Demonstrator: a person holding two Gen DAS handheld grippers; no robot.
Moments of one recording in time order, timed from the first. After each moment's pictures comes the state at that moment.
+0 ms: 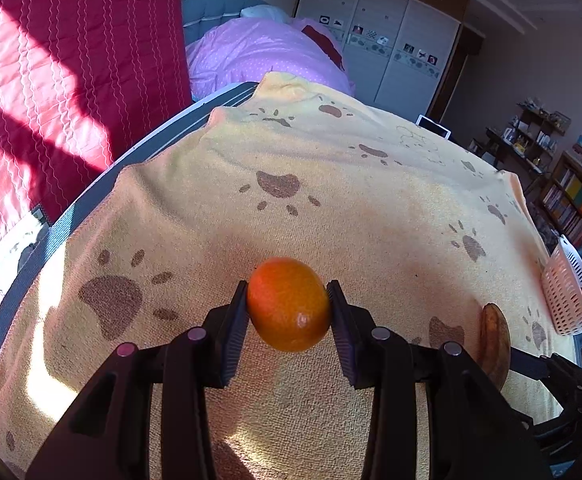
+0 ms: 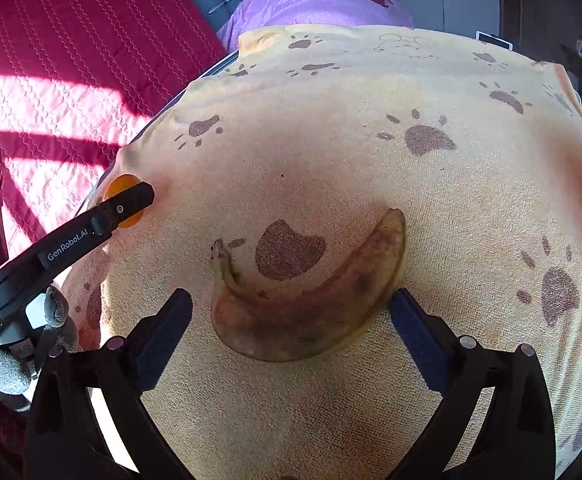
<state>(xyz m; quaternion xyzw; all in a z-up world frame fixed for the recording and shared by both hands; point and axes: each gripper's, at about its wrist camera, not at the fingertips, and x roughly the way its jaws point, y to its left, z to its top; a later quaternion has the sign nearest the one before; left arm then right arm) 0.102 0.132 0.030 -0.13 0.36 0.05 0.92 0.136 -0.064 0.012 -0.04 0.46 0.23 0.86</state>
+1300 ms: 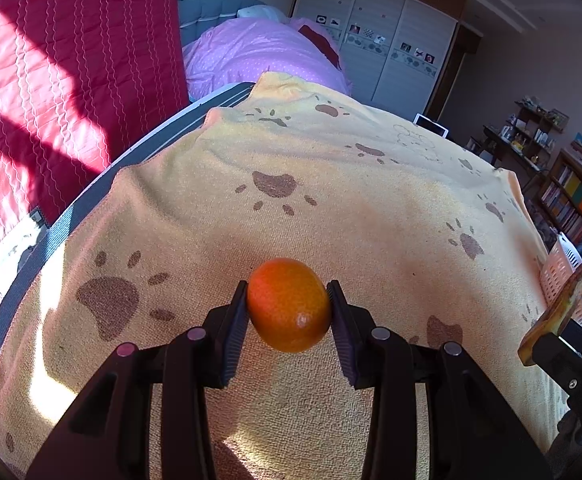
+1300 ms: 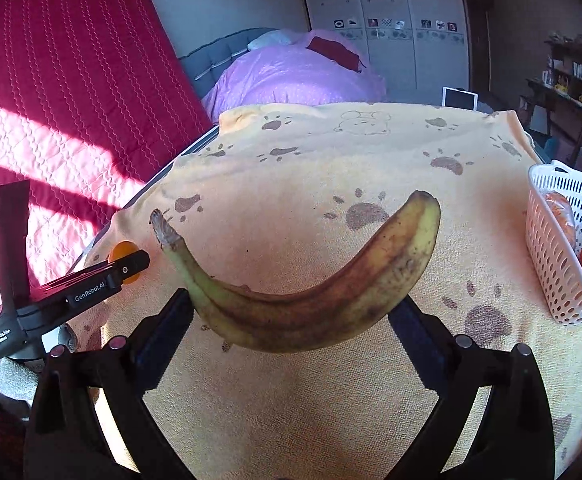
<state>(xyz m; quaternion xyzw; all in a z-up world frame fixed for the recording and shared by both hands) 0.103 0.127 0.030 -0.13 0.36 0.05 0.92 0.116 -0.115 0.057 0.03 0.34 0.20 0.92</state>
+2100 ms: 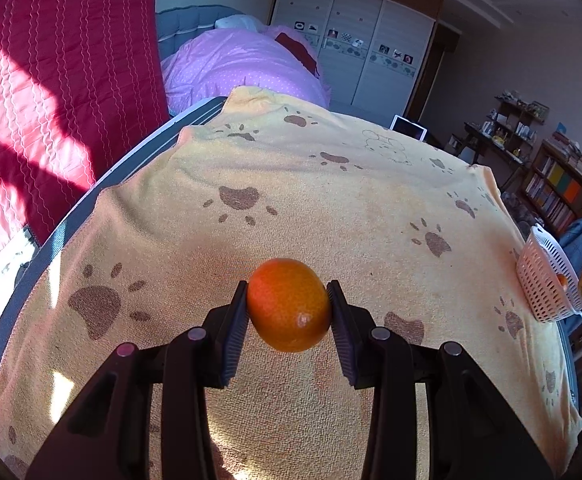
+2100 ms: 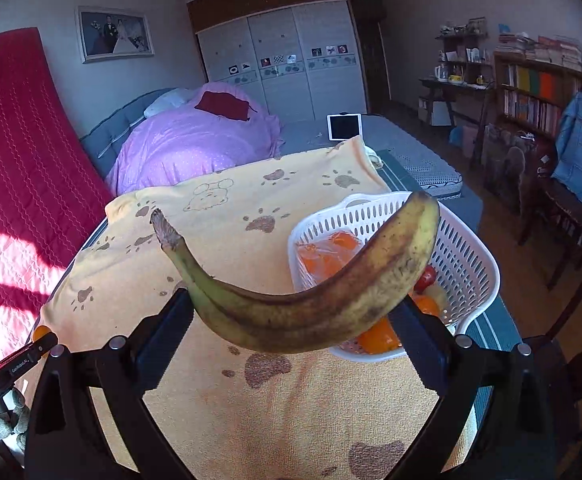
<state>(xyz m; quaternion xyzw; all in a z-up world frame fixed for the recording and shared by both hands) 0.092 0.105 0.052 -0.12 0.34 0.01 0.93 0.112 -0.286 0.102 0.10 0.28 0.02 0.95</state>
